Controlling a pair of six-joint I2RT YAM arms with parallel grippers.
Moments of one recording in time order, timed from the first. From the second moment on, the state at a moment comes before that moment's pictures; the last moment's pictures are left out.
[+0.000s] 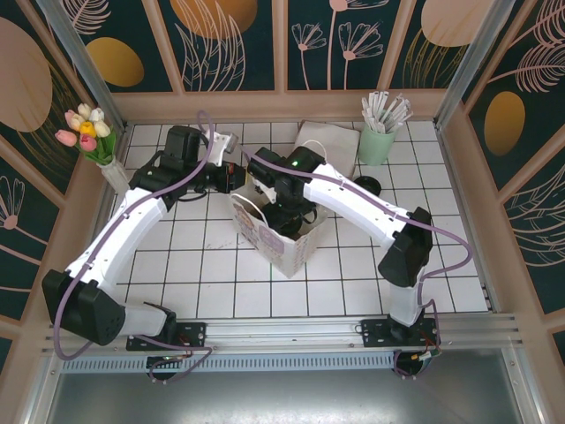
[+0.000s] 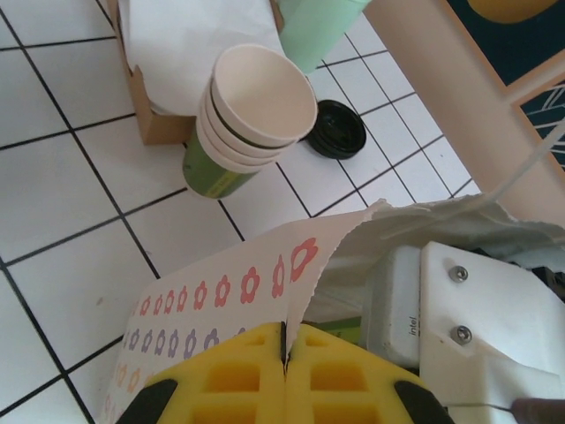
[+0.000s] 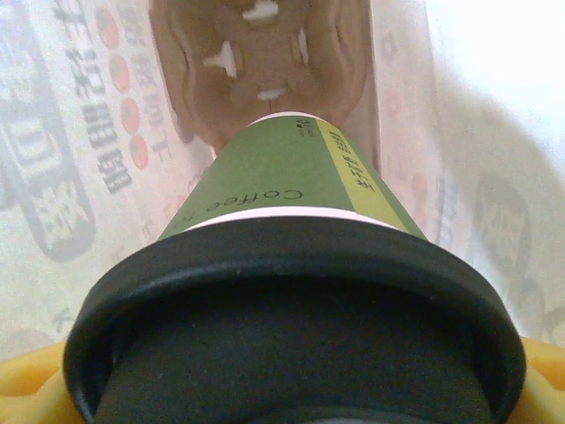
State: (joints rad) left arm -0.37 1.35 1.28 -0.63 0.55 -0.24; right arm 0.94 1.89 1.94 -1.45 0.00 0.20
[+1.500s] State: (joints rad) left arm -0.37 1.15 1.16 -0.53 0.35 -0.37; right arm 0.95 1.94 1.92 -1.45 0.06 0.03
